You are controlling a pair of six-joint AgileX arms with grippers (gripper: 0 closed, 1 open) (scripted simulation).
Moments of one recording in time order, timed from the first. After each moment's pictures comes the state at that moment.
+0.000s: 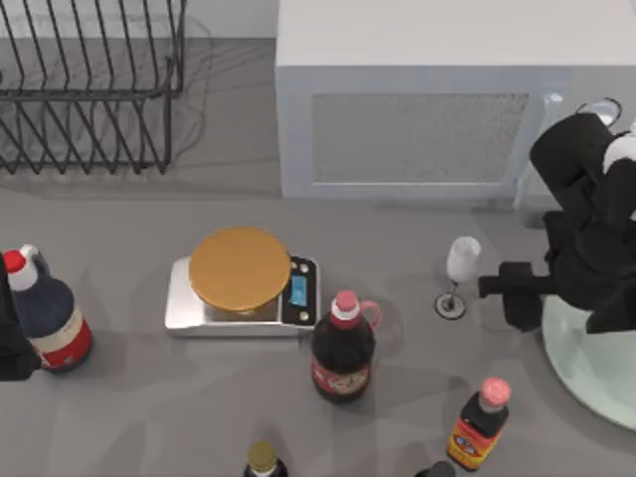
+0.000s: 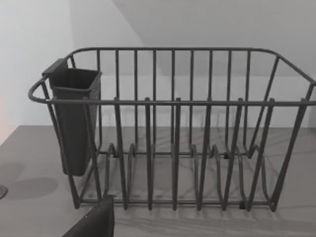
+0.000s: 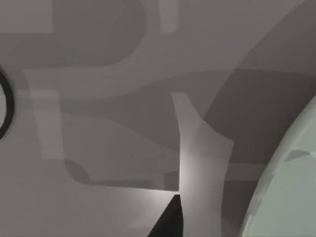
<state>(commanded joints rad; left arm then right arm) 0.00 0.00 0.00 0.00 0.00 0.00 0.36 1.92 1.02 -0.67 0.00 0.38</state>
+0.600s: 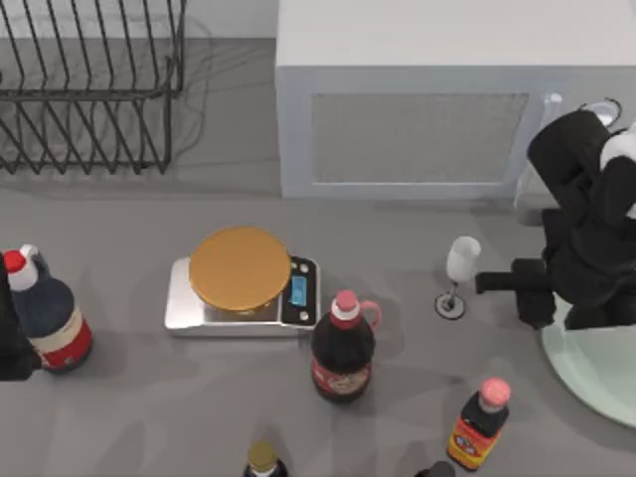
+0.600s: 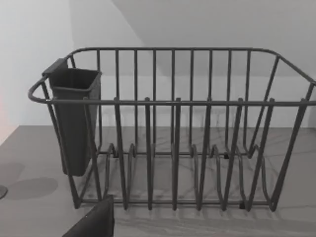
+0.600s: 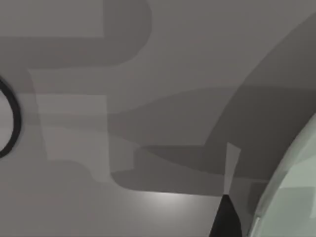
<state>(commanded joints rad) 0.00 0.00 0.00 0.00 0.00 0.00 0.36 1.92 1.02 -0.67 0.00 0.38</state>
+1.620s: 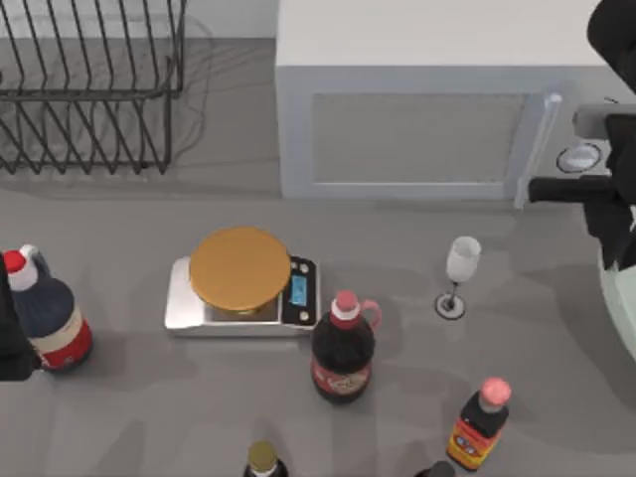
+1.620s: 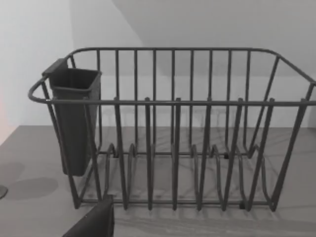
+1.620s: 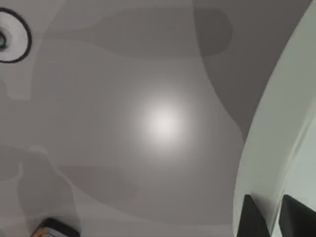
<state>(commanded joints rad) 0.00 0.00 0.00 0.00 0.00 0.00 0.27 1.78 1.45 -1.28 0.00 0.37</state>
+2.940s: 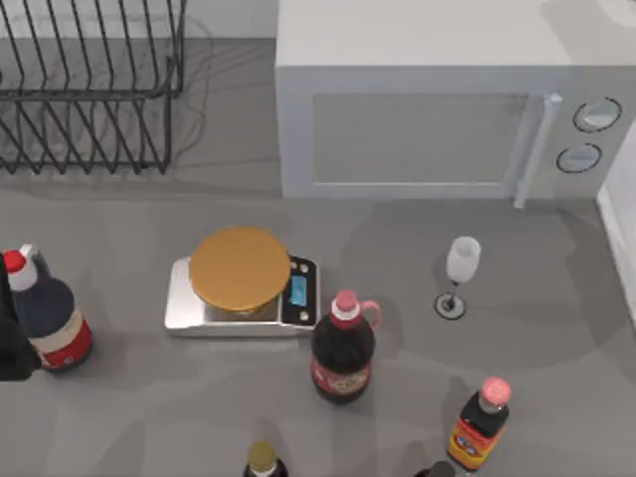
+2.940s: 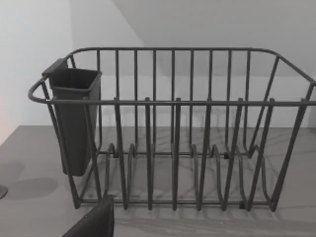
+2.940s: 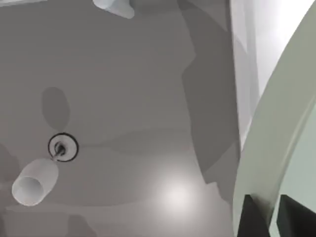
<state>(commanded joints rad) 0.00 0.00 0.00 0.00 0.00 0.00 0.17 2.00 2.24 -1.66 0.05 0.32</state>
